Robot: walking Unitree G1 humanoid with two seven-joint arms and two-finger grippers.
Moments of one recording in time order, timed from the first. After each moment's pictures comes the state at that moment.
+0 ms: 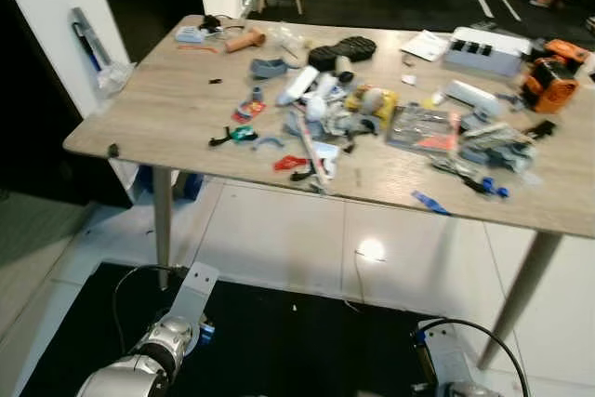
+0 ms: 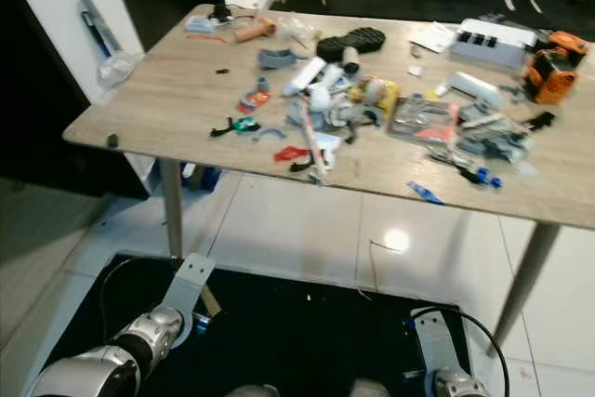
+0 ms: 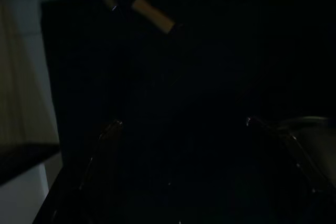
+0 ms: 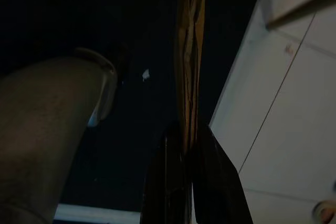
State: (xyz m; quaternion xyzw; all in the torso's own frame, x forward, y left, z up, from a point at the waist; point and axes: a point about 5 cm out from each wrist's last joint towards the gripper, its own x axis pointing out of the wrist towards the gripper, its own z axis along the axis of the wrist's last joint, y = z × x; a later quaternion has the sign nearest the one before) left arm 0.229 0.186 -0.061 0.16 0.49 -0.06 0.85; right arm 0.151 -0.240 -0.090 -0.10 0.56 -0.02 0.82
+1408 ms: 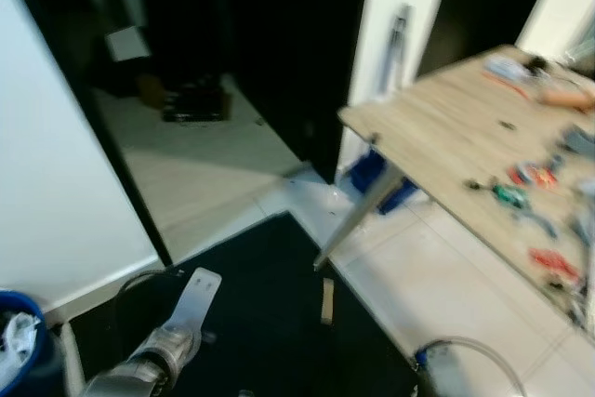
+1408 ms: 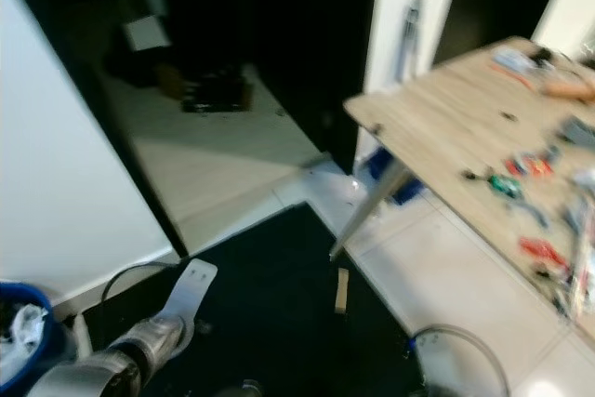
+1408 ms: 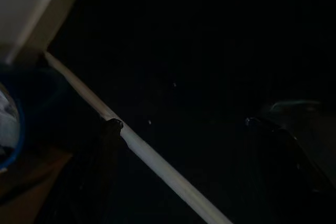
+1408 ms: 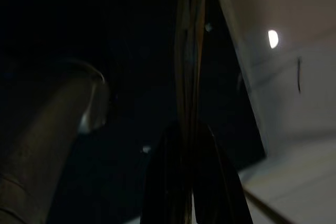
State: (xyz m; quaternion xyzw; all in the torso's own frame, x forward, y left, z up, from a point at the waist) left arm 0.225 0.186 -0.063 0.16 0.50 -0.07 0.85; right arm 0.145 -0.237 -0.092 -0.11 0.56 0.00 0.82
